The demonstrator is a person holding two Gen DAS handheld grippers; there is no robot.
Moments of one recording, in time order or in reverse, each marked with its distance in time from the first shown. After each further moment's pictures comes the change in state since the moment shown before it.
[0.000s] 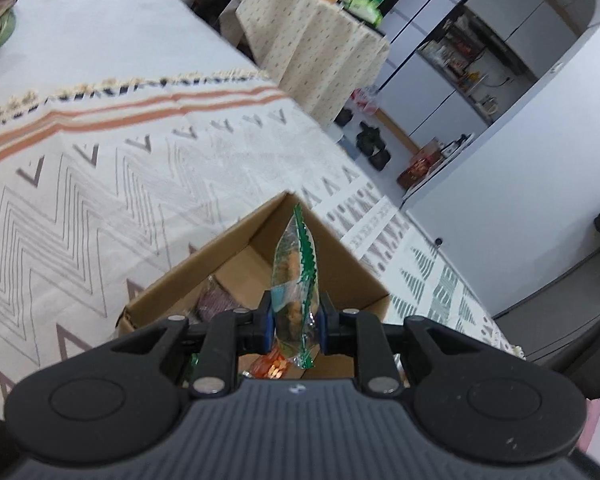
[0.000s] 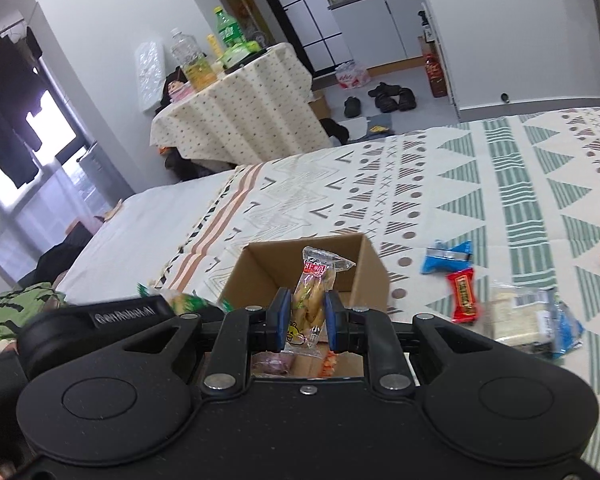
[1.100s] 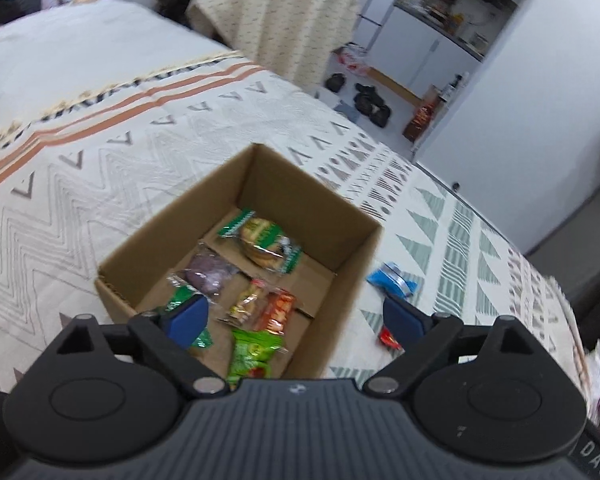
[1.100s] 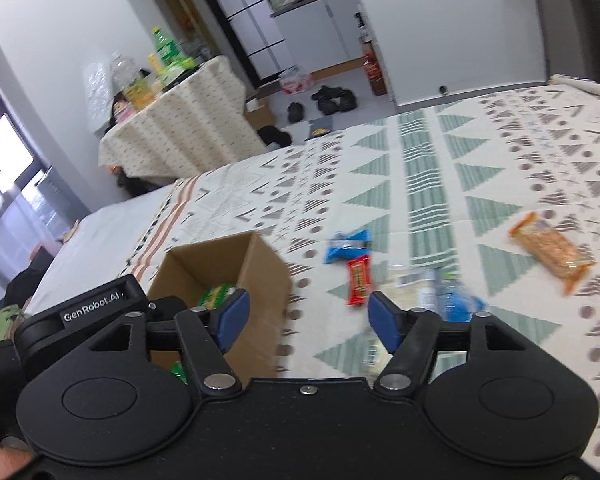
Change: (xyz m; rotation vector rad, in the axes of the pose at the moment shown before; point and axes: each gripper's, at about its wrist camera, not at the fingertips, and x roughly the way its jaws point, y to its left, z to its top) left arm 0.004 -0.049 -0.042 0.228 0.053 0.076; right arm -0.055 -0.072 -0.014 0.093 -0.029 -0.138
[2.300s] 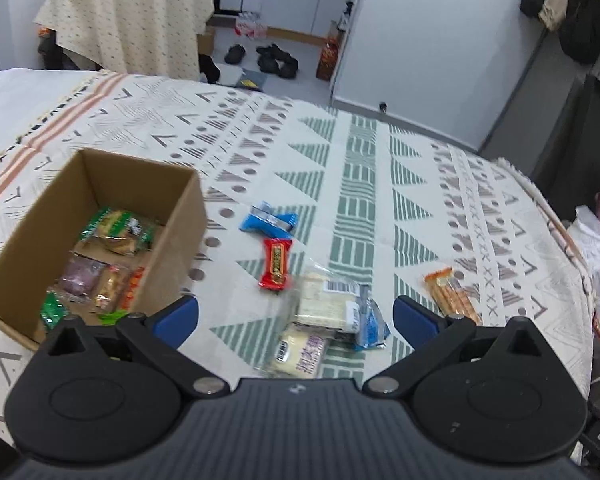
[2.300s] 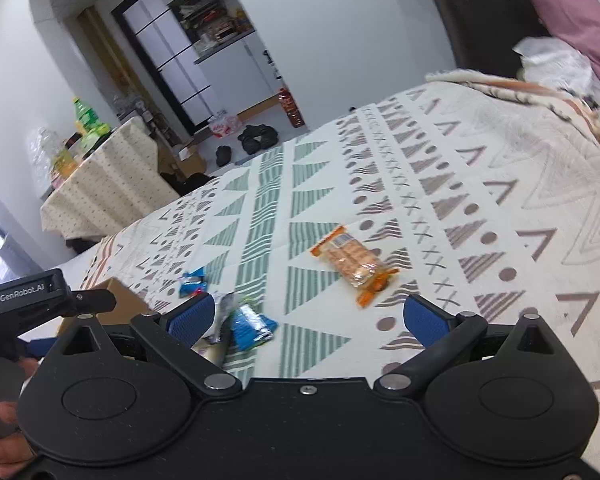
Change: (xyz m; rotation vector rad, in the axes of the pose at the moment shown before) left arm 0.019 -0.131 -0.050 0.362 0.102 -0.062; right arm -0.053 -0.175 -0.016 0.166 -0.104 -0.106
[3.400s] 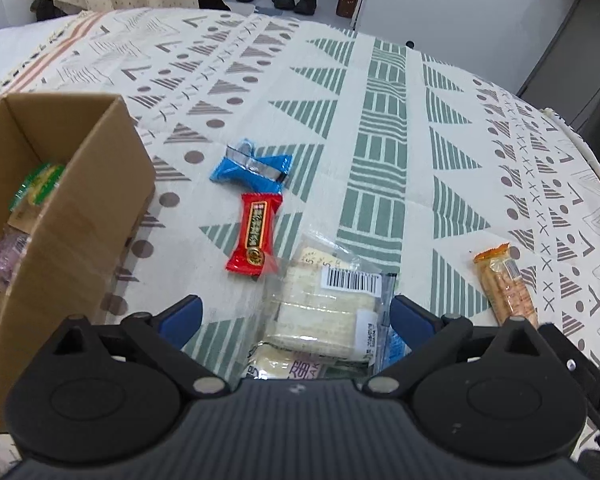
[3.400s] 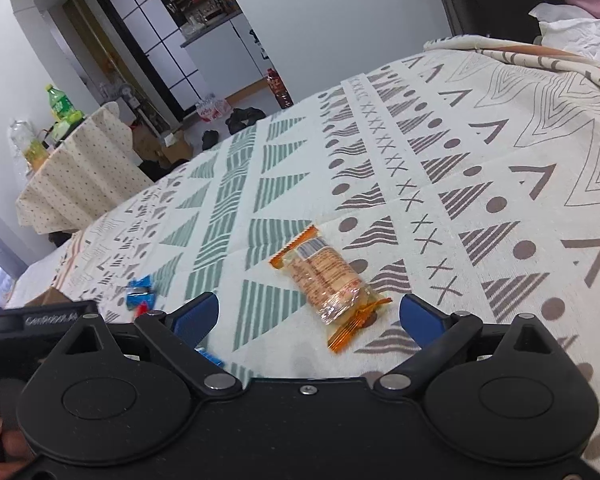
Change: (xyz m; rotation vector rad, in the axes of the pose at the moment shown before) left arm 0.114 -0.020 0.002 -0.023 0.186 0.068; right arm 0.093 -0.026 0.015 -0.013 0.057 -0.017
